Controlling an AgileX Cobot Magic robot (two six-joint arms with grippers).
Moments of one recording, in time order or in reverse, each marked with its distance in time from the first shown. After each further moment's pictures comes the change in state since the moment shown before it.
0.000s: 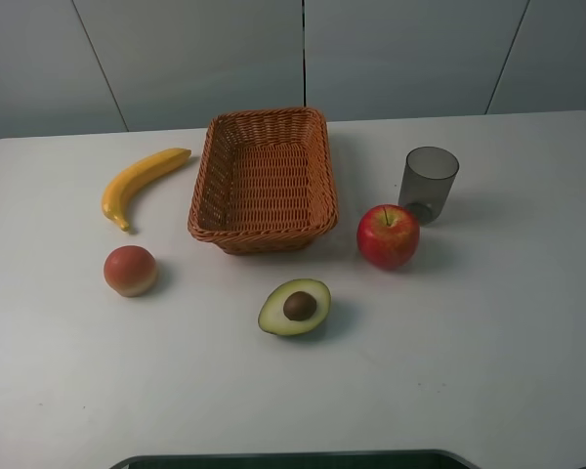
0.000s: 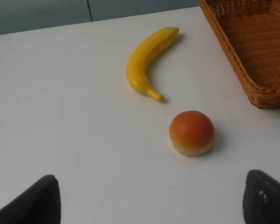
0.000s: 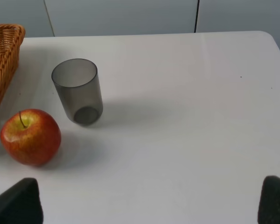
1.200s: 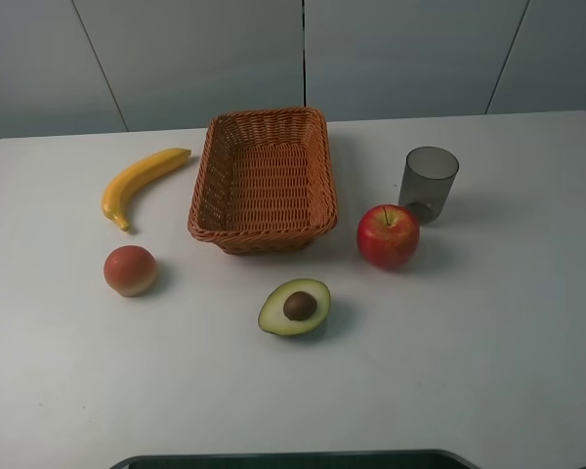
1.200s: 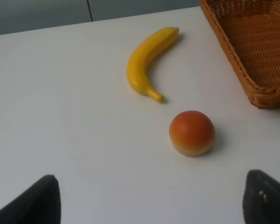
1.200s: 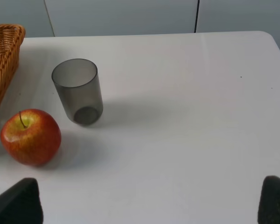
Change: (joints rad) left arm 0.000 0.000 0.000 0.000 0.000 0.000; right arm 0.000 0.000 0.000 0.000 0.000 0.000
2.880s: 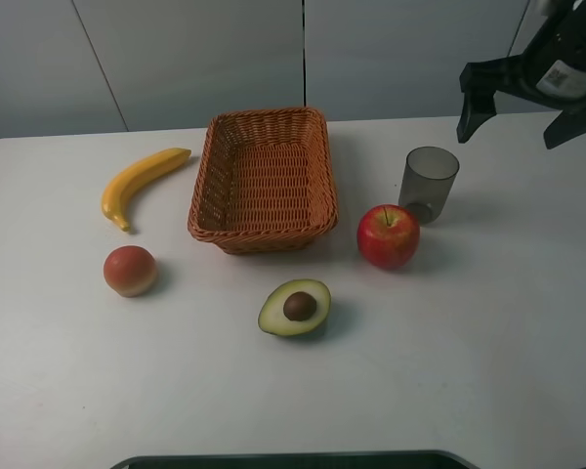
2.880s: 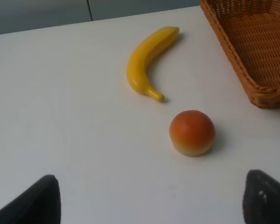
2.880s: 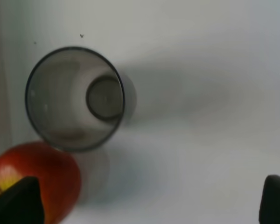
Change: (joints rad) left arm 0.000 0.000 0.000 0.000 0.000 0.000; right arm 0.168 1.653 -0.669 -0.007 -0.185 0.252
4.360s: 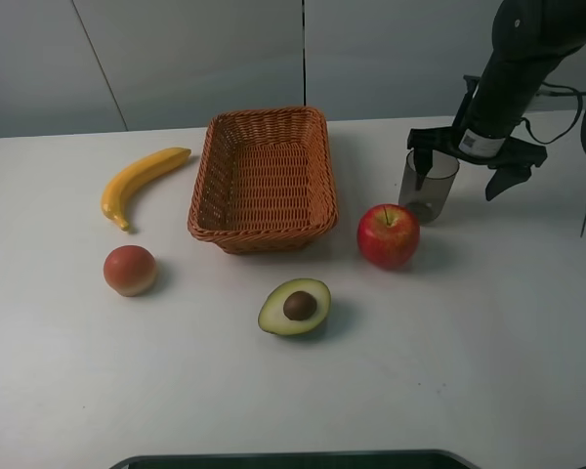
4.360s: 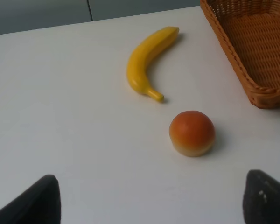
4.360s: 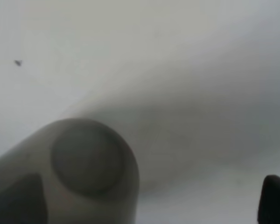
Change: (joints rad) left arm 0.000 0.000 0.000 0.000 0.000 0.001; right arm 0.013 0.406 -0.141 -0.009 -0.077 0.149
